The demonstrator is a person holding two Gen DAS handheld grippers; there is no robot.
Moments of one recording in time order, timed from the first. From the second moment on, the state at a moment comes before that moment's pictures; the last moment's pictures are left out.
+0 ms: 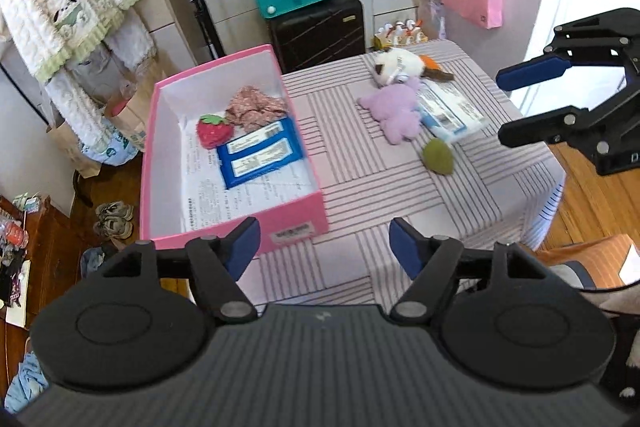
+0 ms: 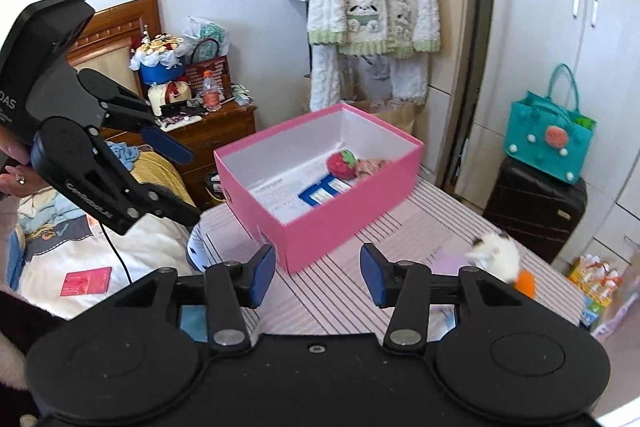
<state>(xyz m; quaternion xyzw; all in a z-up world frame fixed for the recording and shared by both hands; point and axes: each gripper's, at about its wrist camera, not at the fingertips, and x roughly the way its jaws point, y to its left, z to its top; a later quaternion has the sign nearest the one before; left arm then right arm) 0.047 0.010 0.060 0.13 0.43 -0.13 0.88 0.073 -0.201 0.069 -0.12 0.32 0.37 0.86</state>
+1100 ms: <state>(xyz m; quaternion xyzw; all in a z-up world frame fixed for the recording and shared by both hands) 0.089 -0.094 -0.050 0.06 0.41 -0.23 0.88 0.085 -0.331 -0.050 -0.03 0.31 0.32 0.89</state>
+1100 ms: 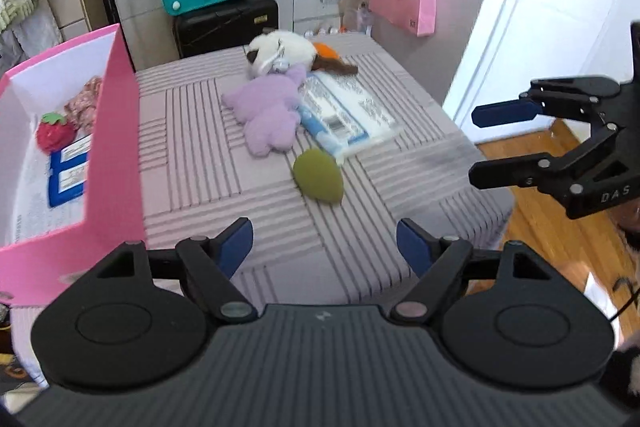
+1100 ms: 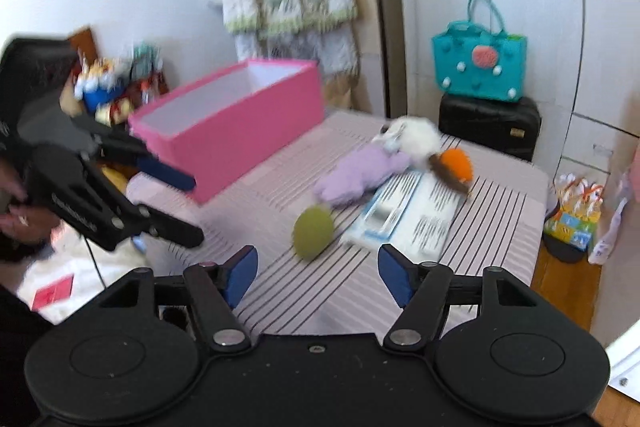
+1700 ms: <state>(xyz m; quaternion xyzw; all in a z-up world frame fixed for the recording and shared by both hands) 0.159 -0.122 -0.118 -0.03 0.41 -0.20 0.89 0.197 -0.374 -0.084 0.02 0.28 0.24 0.93</state>
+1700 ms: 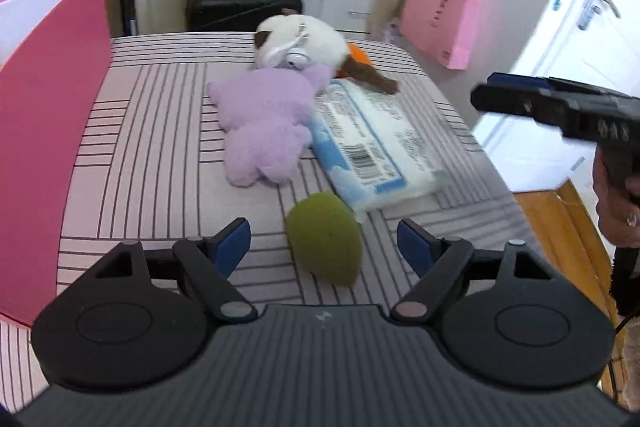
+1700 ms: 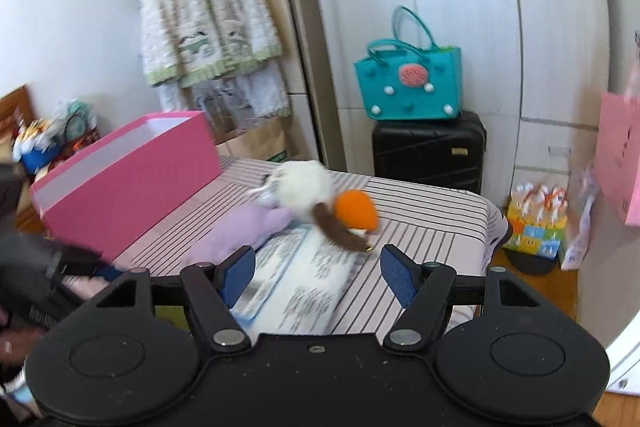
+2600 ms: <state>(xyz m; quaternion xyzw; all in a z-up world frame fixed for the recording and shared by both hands) 0.174 -0.123 -0.128 -0.04 0.42 -0.19 0.88 0.341 -0.350 -0.141 0.04 0.37 0.25 0.89</state>
